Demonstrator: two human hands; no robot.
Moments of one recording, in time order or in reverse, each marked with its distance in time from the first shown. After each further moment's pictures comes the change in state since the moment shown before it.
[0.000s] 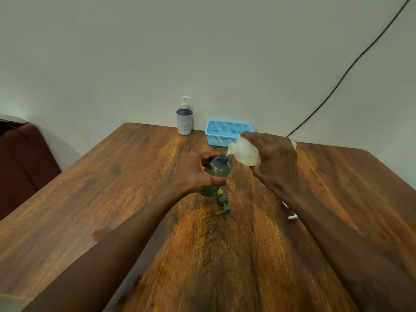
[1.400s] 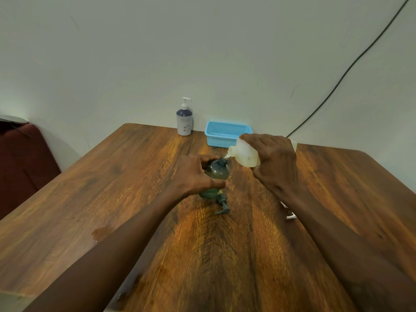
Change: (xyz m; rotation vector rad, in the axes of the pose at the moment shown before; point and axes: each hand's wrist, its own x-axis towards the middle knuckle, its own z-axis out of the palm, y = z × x) left_hand -0.005 0.000 0.002 -0.007 -0.028 -0.038; right_hand -0.003 -0.001 -0.005 -0.011 0.008 -0.024
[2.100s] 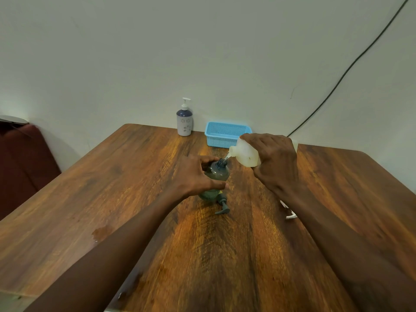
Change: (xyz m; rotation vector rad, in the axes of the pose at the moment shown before) left_hand -0.002 0.001 0.001 0.004 0.003 -0.011; right_hand 0.000 0.000 -0.004 -0.016 0.000 0.001
